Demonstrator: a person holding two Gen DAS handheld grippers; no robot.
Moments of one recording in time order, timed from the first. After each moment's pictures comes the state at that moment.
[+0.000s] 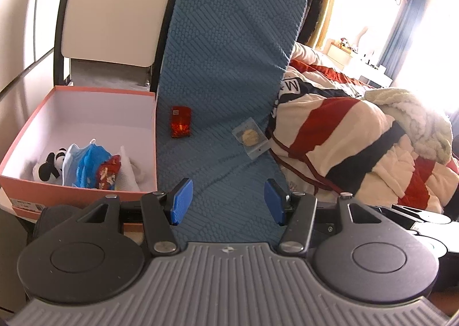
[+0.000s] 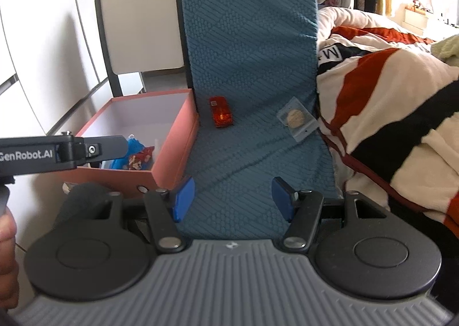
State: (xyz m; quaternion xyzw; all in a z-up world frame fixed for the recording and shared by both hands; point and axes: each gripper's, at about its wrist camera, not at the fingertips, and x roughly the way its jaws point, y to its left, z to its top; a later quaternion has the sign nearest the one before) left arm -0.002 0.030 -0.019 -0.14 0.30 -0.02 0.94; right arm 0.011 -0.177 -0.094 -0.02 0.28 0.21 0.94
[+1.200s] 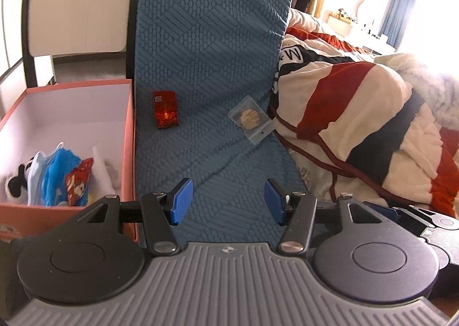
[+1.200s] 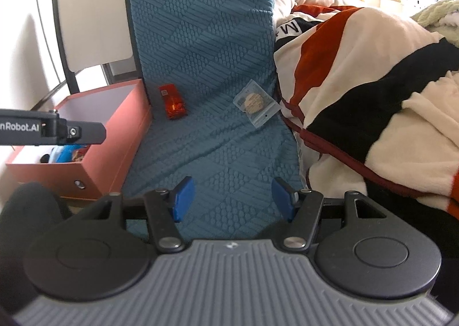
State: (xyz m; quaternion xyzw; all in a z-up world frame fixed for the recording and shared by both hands) left arm 0.092 -0.003 -0.073 -0.08 0.34 -0.02 0.94; right arm 0.071 -0.222 -0.158 -0.01 0.28 0.16 0.95
